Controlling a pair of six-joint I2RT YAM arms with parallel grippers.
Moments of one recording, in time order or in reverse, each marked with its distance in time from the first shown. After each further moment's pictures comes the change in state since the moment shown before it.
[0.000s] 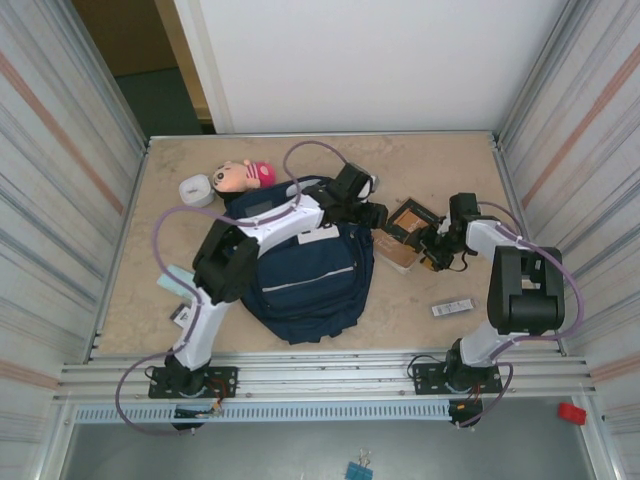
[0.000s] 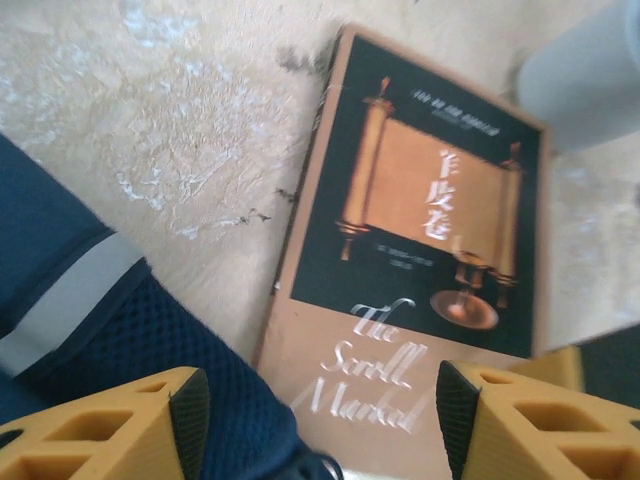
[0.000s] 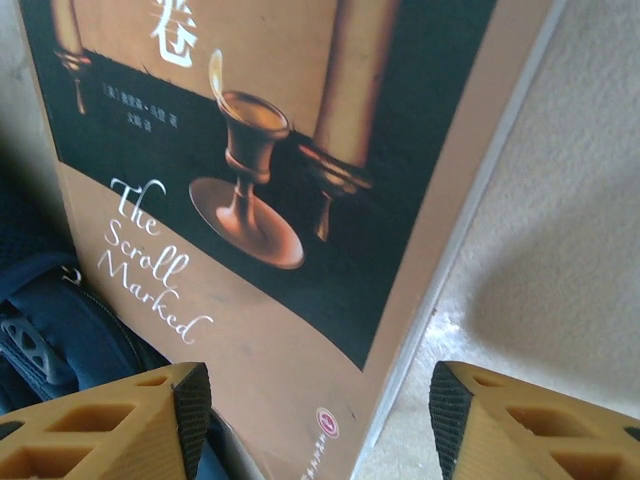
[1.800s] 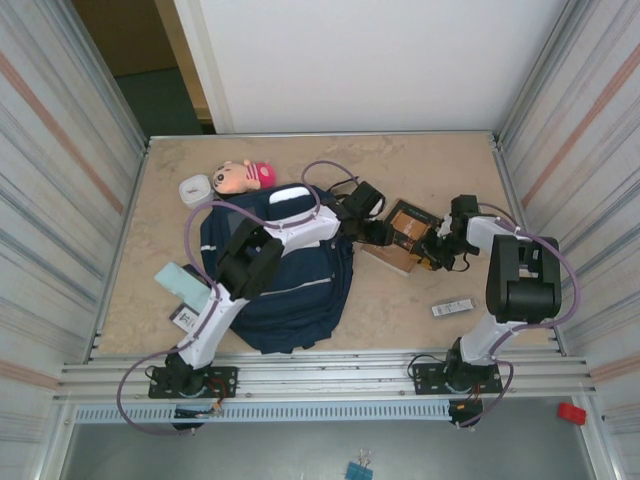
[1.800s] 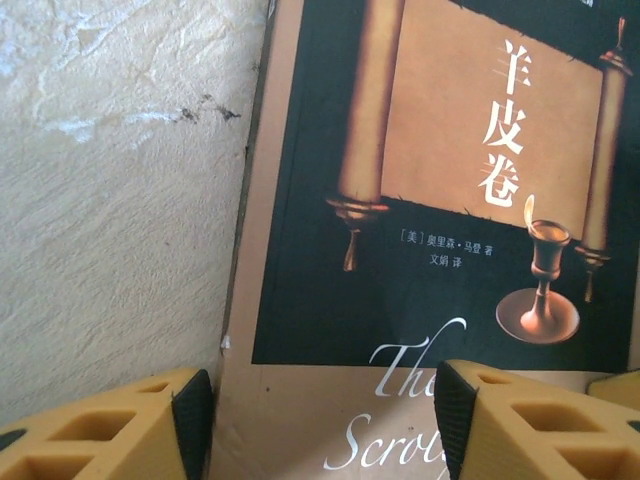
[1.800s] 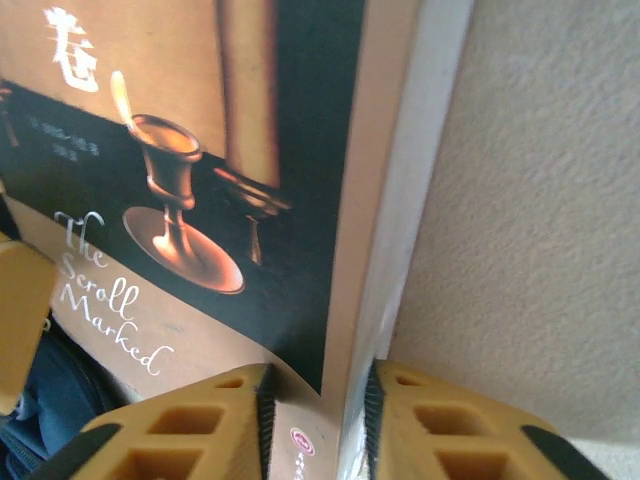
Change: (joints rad) left arm -0.035 0.146 0.050 -0.015 0.059 -0.084; right arm -0.034 0.076 0.022 -0.053 -0.026 -0.131
